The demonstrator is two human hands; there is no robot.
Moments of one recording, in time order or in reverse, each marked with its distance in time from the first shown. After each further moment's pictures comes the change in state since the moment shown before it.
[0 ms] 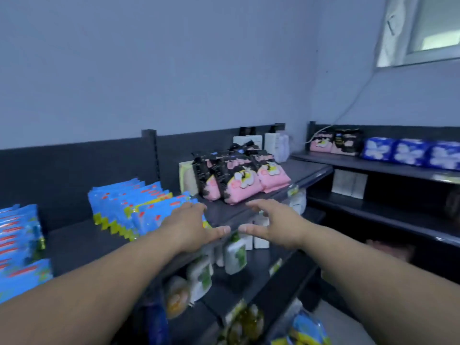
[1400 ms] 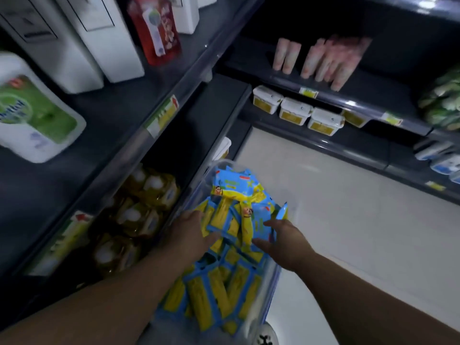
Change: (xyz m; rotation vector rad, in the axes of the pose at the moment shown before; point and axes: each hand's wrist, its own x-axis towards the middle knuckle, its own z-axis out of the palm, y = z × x) left_hand 0.117 0.085 0.558 -0.096 -0.750 0.047; right_hand -0.128 0.441 0.312 0.134 -0.409 0.999
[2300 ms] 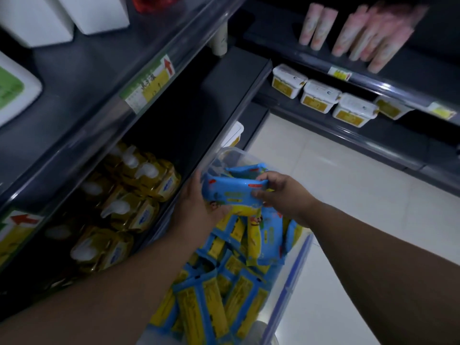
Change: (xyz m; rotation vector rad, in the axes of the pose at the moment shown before) left_hand 0.062 0.009 0.022 -0.497 0.281 0.002; right_hand 0.117 -0.022 -0.024 0.675 -0.102 -0.253
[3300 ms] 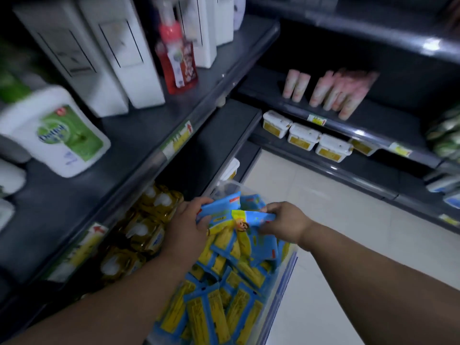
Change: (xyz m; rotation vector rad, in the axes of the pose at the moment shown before) left_hand -0.051 0.035 -0.061 -0.072 0.156 0.211; right_hand -0.080 -0.074 -0.012 -0.412 0.029 0.128
